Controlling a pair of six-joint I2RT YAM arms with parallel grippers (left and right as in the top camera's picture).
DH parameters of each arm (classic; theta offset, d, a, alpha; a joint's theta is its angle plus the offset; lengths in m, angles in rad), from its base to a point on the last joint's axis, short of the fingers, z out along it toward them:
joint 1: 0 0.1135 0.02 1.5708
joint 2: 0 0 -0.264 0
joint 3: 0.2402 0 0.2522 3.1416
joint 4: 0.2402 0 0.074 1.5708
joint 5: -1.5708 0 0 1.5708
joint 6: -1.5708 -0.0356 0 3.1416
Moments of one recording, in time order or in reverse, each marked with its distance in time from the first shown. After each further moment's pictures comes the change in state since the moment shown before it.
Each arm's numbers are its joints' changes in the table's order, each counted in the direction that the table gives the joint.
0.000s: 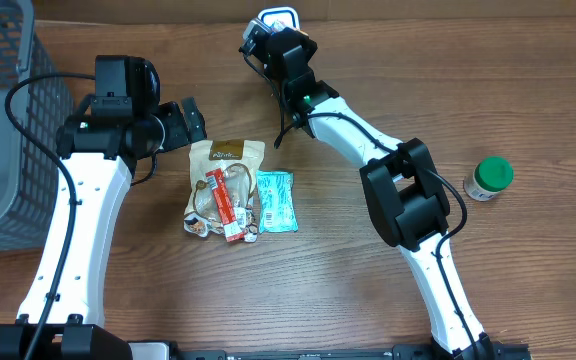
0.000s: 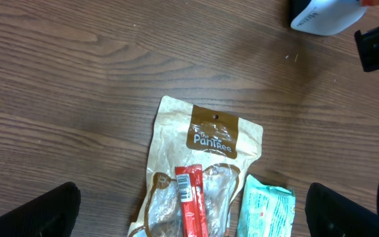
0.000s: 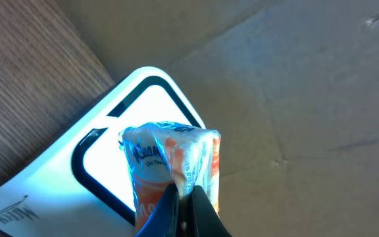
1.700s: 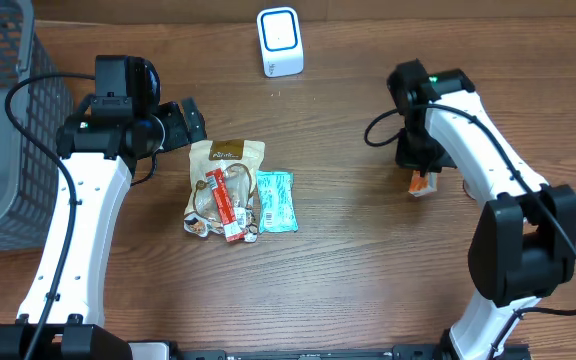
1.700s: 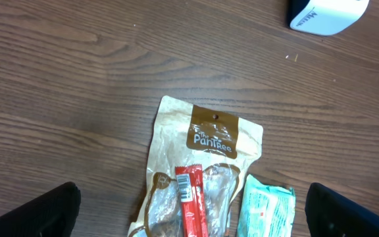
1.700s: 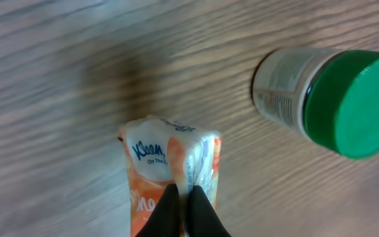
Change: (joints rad) left arm 0.000 0.000 0.000 0.000 0.000 0.000; right arm -0.327 0.574 -0.460 1.383 0.090 -1.291
